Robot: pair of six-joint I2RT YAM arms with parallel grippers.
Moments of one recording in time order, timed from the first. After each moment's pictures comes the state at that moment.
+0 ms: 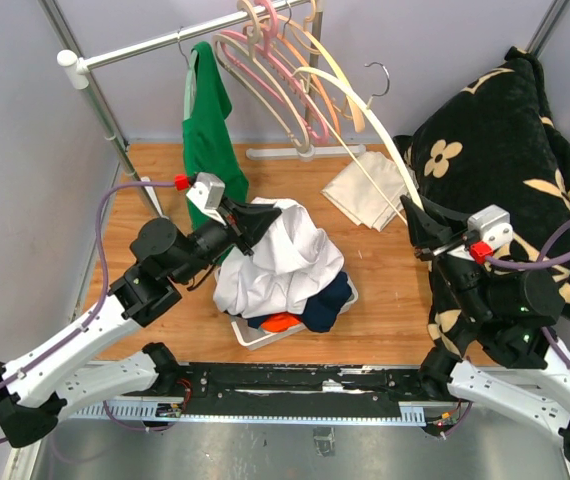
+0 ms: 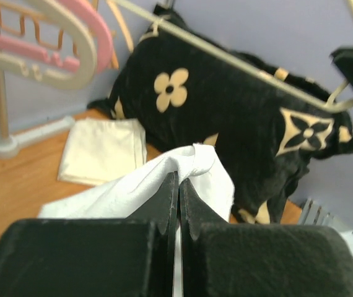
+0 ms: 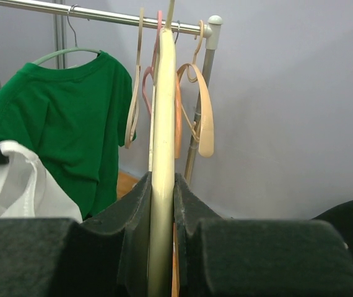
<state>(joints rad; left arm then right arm) -0.84 0.85 0.92 0.16 0.00 -0.28 0.93 0.52 0.90 0.08 0.35 -0.33</state>
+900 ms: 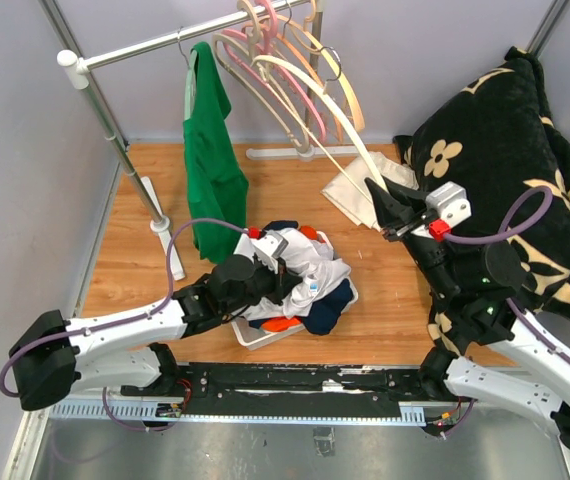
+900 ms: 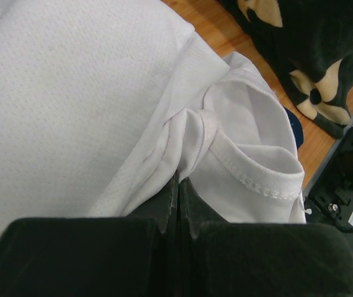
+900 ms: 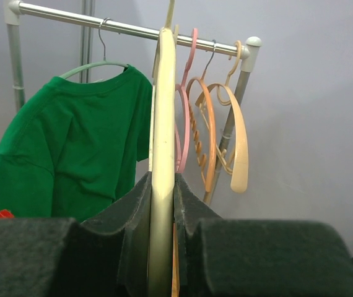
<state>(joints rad) -1.00 1.06 0.55 0.24 -0.10 -0.36 0.93 0.72 0.96 0.24 0.26 -0.35</state>
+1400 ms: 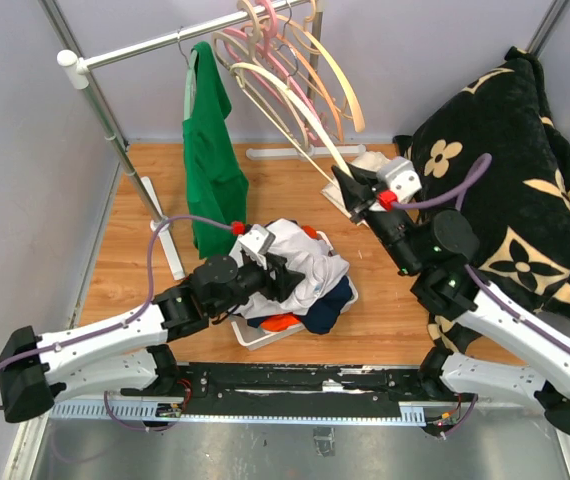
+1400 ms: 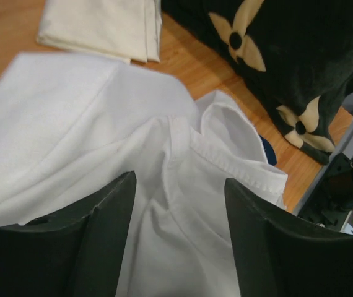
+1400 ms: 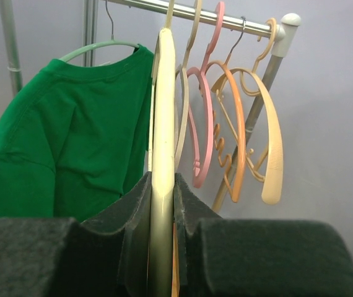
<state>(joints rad) -1.03 0.96 0.58 0.17 -0.19 -0.32 0.93 0.92 1.03 0.28 0.25 -0.33</state>
